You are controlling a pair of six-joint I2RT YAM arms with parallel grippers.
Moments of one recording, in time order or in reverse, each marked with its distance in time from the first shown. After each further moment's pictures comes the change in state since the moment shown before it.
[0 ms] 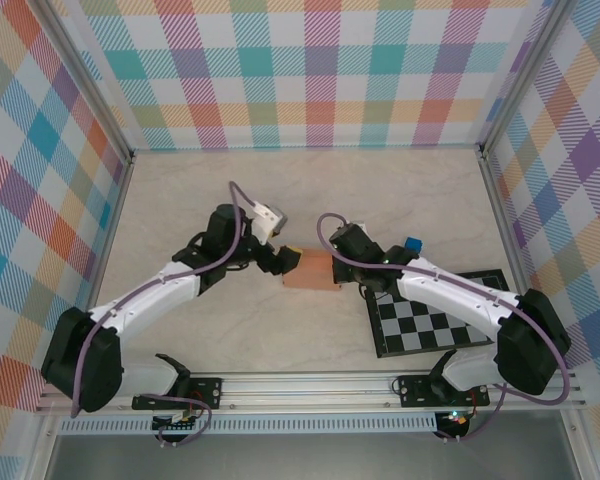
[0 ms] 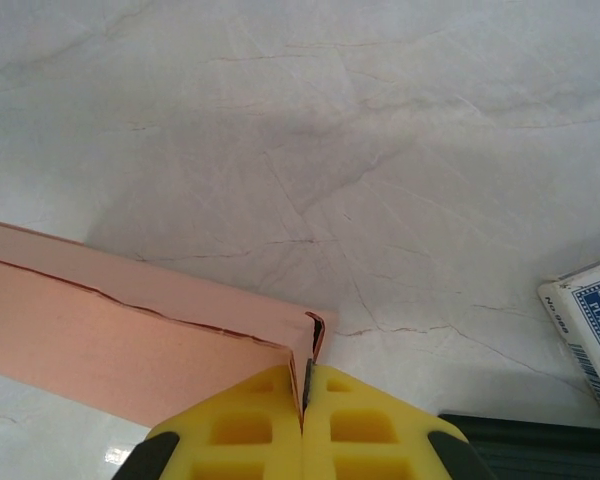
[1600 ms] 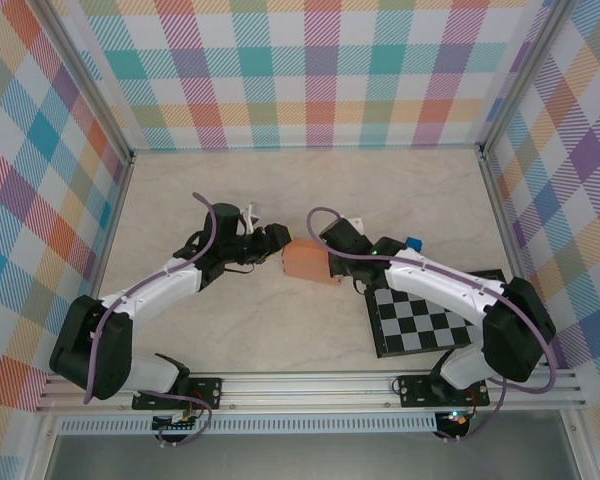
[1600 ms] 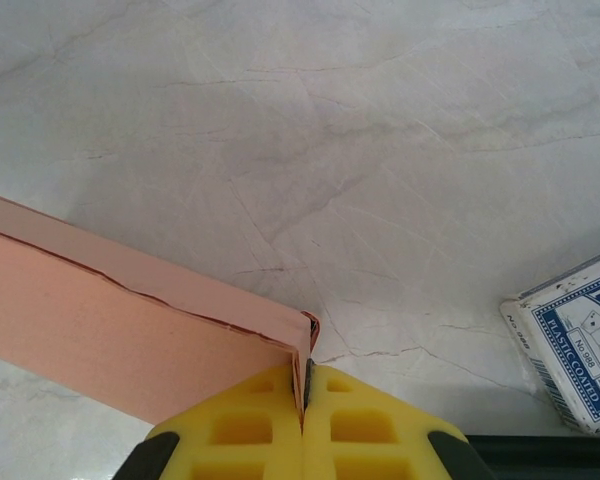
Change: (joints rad) left arm 0.057 0.091 -0.038 0.095 0.132 -0.880; right arm 0.012 0.099 0.105 -0.071 0.083 0.019
